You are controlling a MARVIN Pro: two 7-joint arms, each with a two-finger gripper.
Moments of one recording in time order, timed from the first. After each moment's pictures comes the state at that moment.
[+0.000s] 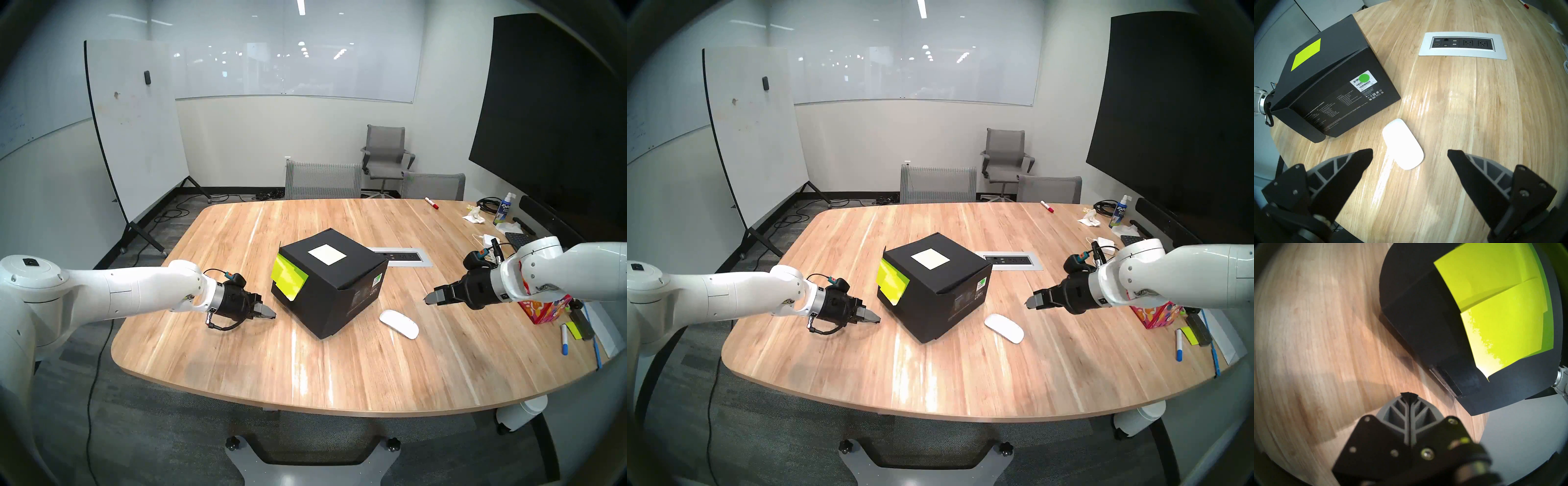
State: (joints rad) left arm 0.32 -0.81 0.38 -1.06 -2.05 0.54 -0.53; right arm 0.75 -0.40 -1.26 -1.78 1.99 0.34 0.09
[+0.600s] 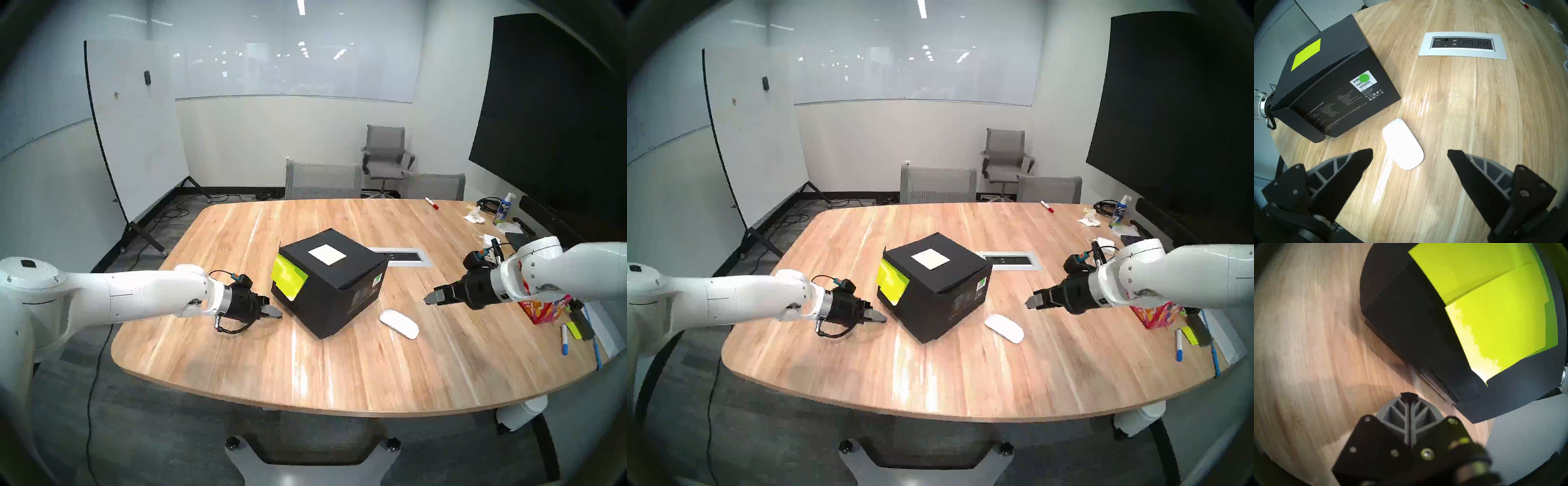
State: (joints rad) left arm 0.33 -0.80 0.36 -1.15 -2.07 0.44 -0.44; right arm 0.75 -0.40 -1.26 -1.78 1.99 0.34 0.09
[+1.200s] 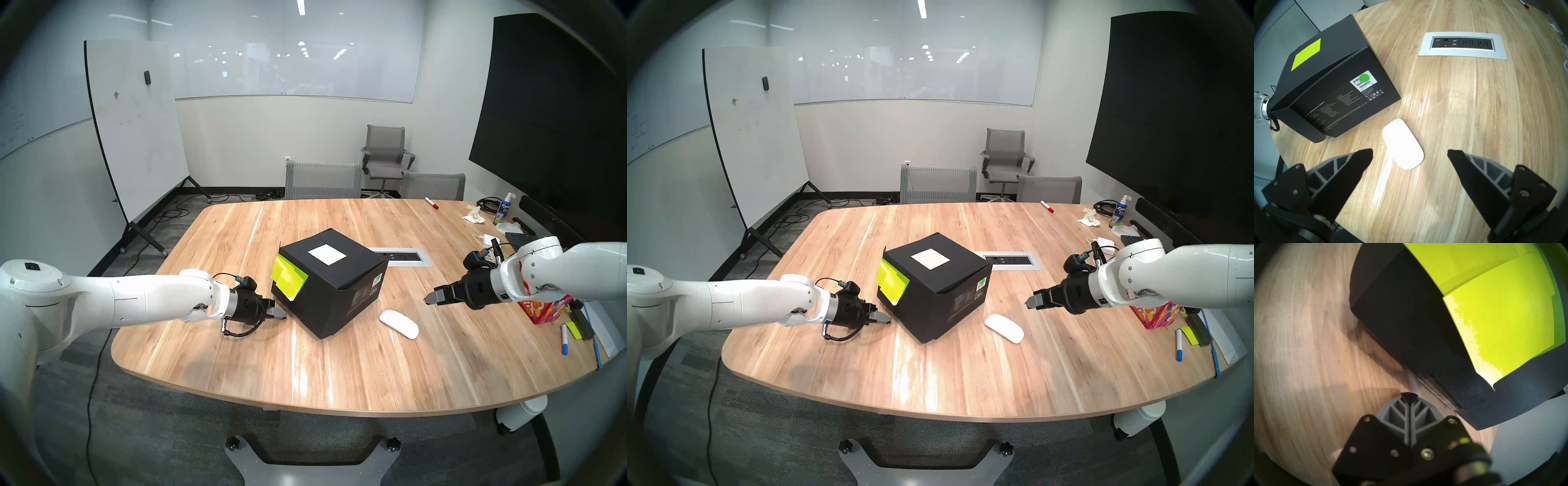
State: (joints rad) left arm 0.35 -0.82 0.36 -1.14 -2.07 0.38 -0.42; right arm 0.75 -0.40 -1.26 -1.78 1.99 0.34 0.09
